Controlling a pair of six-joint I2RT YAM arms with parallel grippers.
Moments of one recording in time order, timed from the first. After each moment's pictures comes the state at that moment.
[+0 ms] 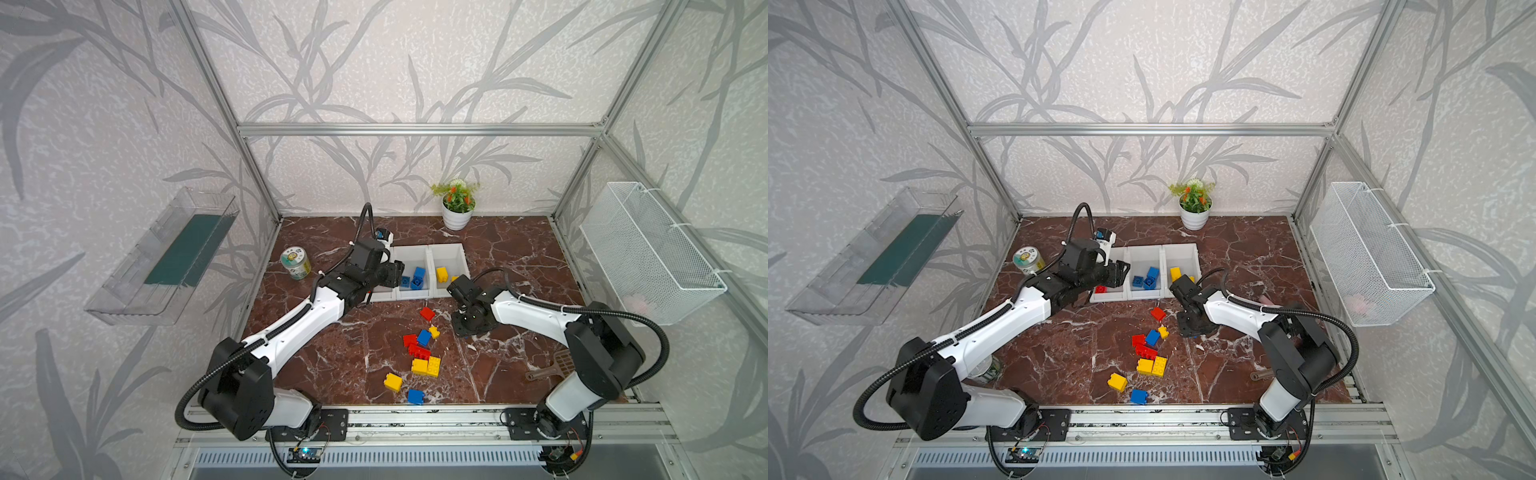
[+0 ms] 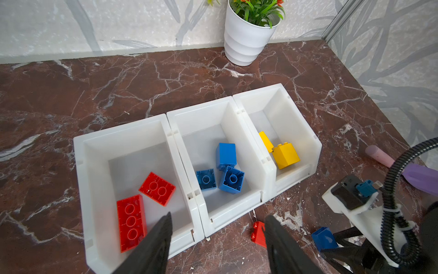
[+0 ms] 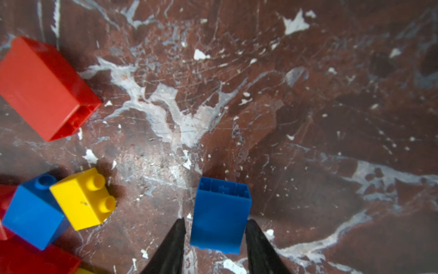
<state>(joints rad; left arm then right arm) -0.53 1.38 1.04 -0.27 -0.02 -0.26 0.66 1.64 0.94 -0.67 0.03 0.51</state>
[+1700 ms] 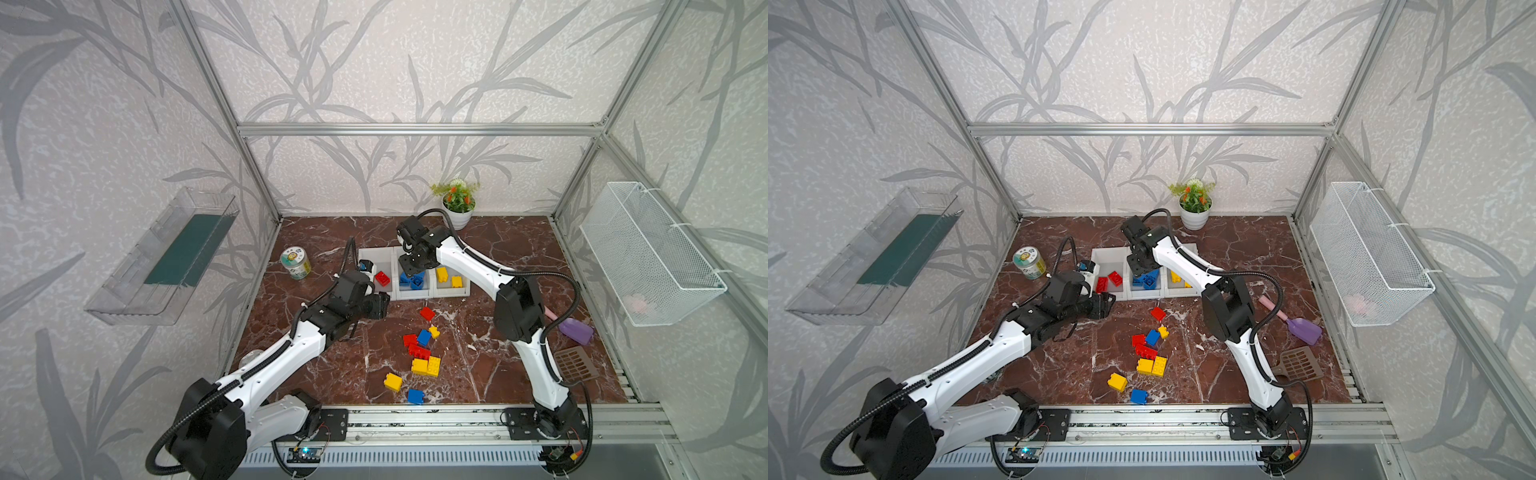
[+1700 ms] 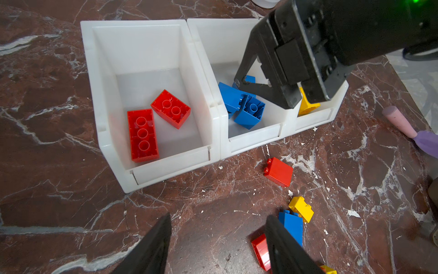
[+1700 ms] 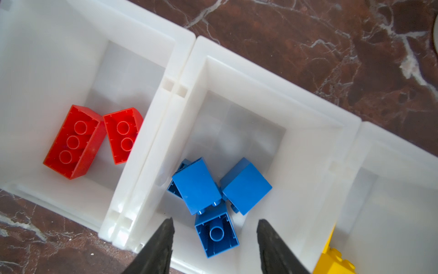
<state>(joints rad) -0.52 1.13 0.72 -0.31 0.00 -0.36 0.69 2.28 2.10 -0.96 0.10 0.19</state>
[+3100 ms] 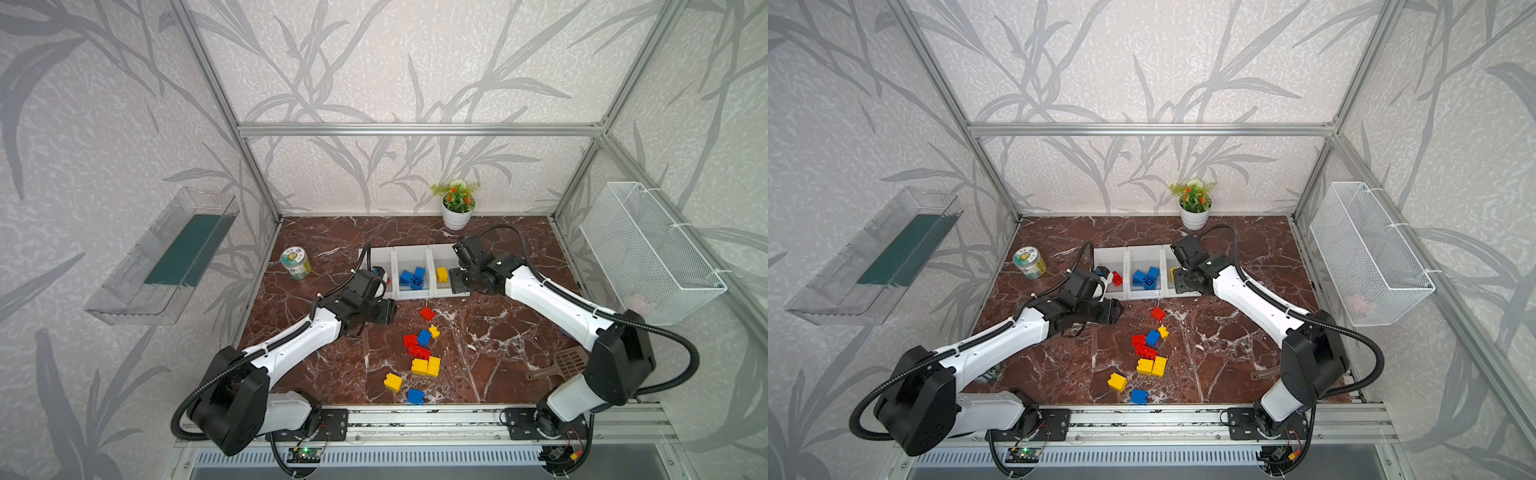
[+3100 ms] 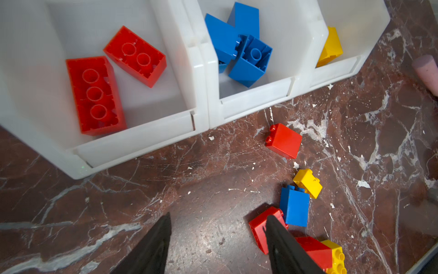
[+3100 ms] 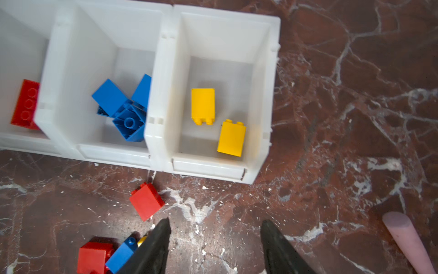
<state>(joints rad) -0.57 1.33 0.80 -0.39 0.09 -0.35 0.59 1.55 1.25 -0.74 0.20 0.39</state>
